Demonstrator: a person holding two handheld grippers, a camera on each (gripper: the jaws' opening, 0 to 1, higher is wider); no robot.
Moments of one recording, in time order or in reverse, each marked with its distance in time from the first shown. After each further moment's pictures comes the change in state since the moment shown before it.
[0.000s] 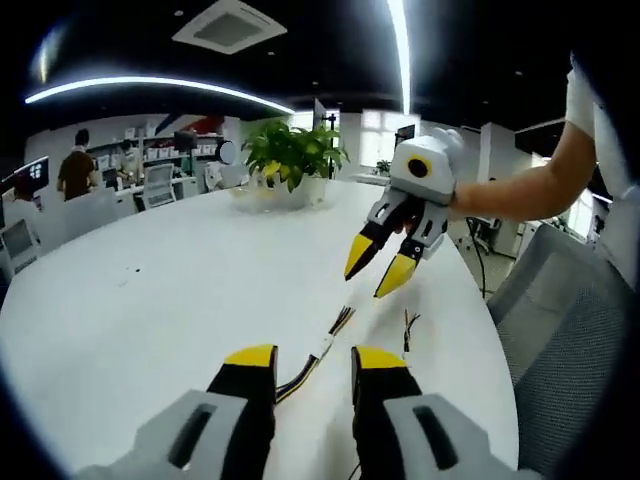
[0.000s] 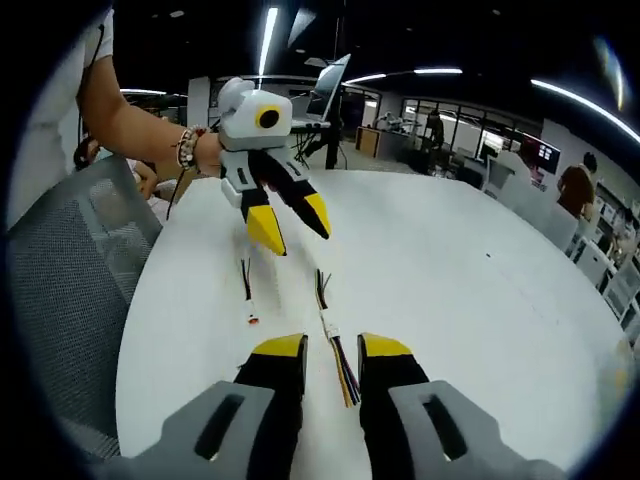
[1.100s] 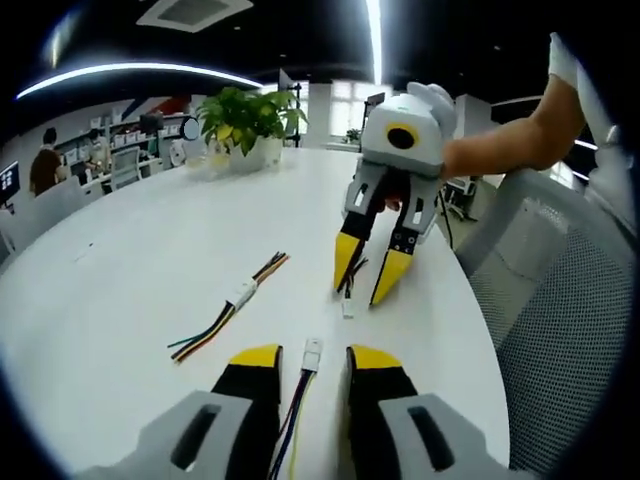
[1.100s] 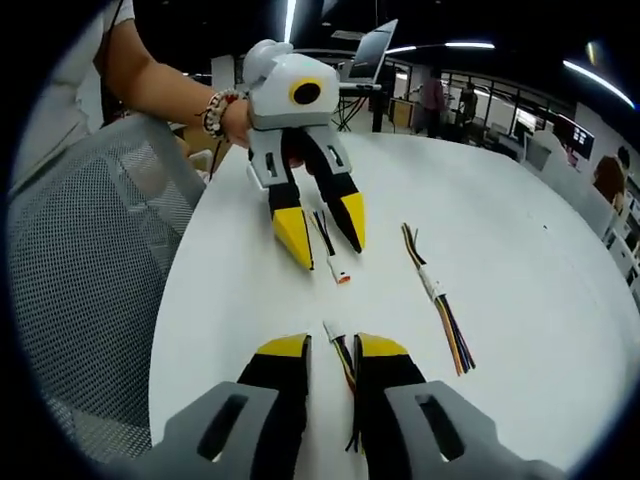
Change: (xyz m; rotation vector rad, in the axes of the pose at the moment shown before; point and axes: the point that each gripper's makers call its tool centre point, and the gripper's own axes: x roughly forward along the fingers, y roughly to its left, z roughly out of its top) left arm 0.019 -0.052 -0.057 0.066 0.136 -0.127; right arm 0.024 0.063 -0.043 0.005 0.119 0.130
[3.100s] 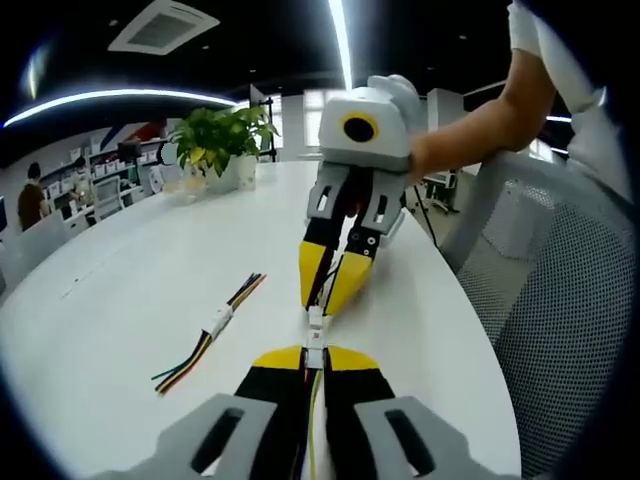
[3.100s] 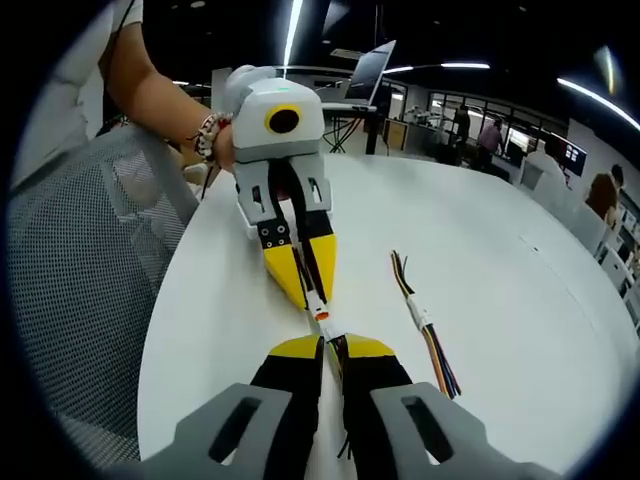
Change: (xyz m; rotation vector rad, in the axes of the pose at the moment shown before) left arm 0.012 -0.016 0.014 0.113 -0.058 -0.045; right arm 0.004 -0.007 0.017 -0.031 -0.083 -0.037
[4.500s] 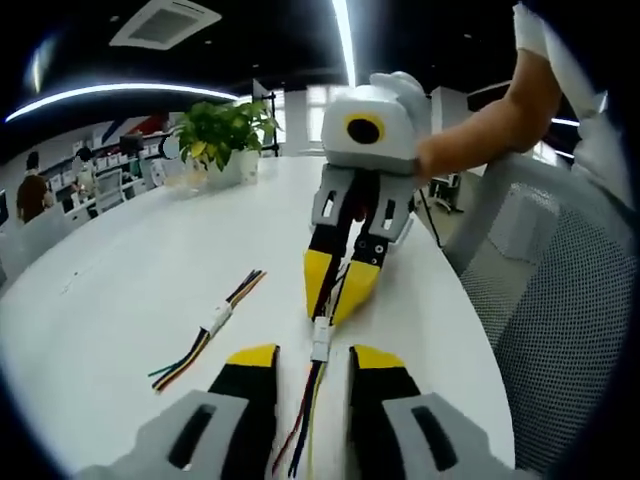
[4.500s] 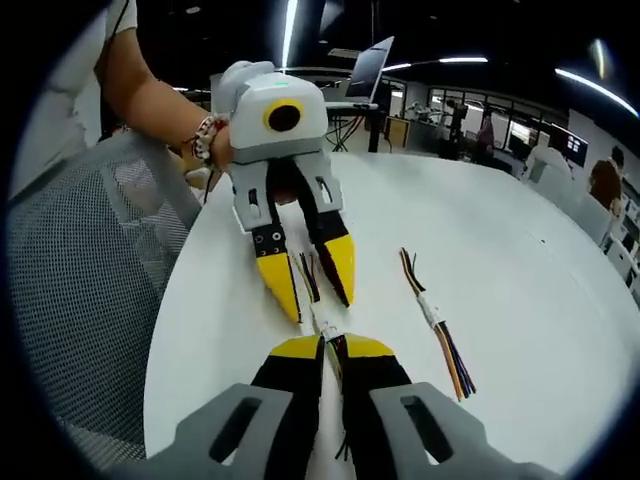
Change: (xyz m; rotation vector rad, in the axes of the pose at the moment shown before) left arm 0.000 0.006 -0.004 -0.053 0.029 0.030; right arm 0.002 0.002 -0.002 0.061 -0.010 0.004
